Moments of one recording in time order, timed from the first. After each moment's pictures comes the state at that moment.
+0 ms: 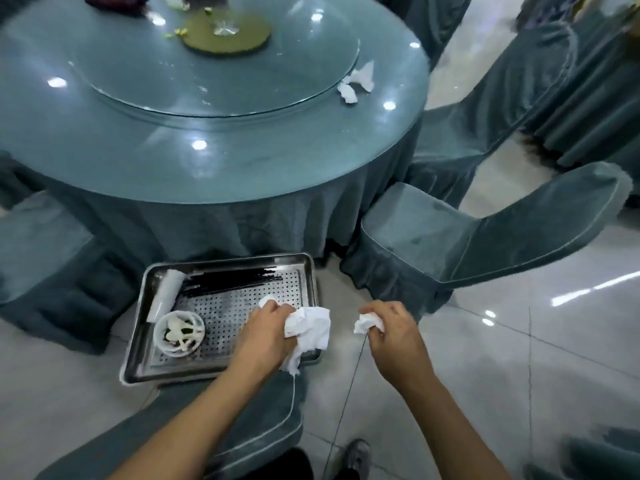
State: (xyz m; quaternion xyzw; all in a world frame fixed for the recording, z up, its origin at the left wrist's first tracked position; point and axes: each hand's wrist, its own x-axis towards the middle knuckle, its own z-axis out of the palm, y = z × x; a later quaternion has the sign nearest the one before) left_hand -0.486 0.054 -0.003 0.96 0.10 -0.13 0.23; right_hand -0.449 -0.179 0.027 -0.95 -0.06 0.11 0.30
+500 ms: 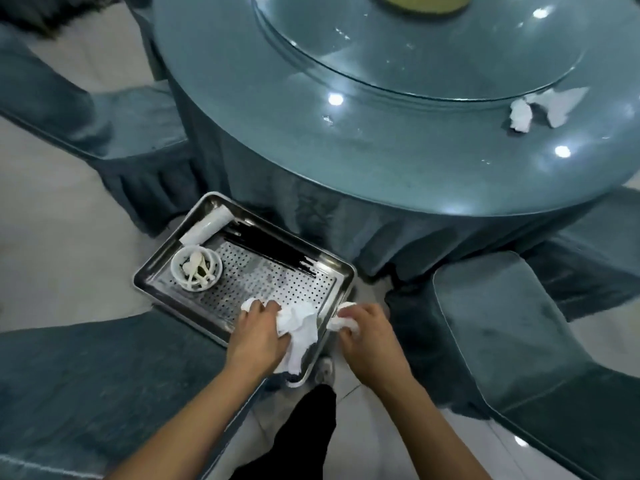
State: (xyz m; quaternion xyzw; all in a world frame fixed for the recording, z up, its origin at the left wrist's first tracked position) left_hand -0.423 0.026 -0.078 0.83 0.45 -0.16 0.28; right_hand -0.275 -0.114 -0.048 -0.86 -0.31 0.33 0.24
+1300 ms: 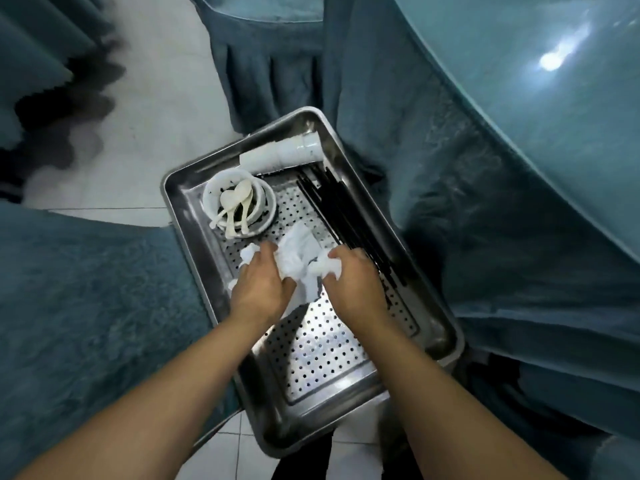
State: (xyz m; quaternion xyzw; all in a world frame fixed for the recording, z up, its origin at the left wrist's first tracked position) left_hand -0.383 0.144 -0.312 0.61 0.73 -0.04 0.31; right_hand -0.225 0.128 -0.333 -0.72 -0.54 0.42 0.15
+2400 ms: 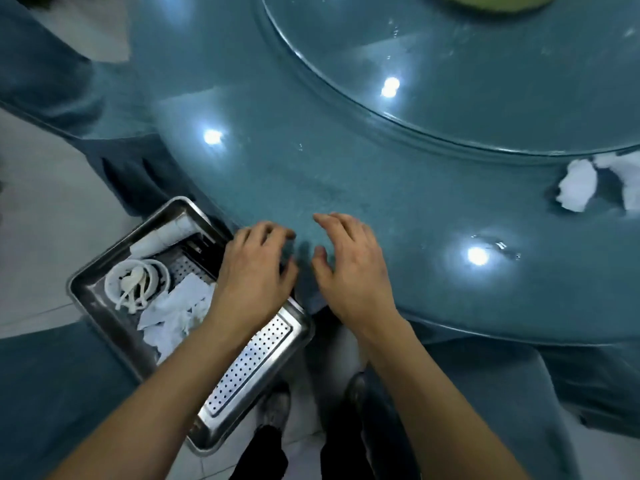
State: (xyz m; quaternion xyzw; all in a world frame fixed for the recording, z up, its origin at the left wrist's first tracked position) left_hand -0.146 0.115 -0.050 0.86 0.48 0.06 0.17; right_hand 0.001 0.049 -0.071 -0.76 -0.55 0.14 0.31
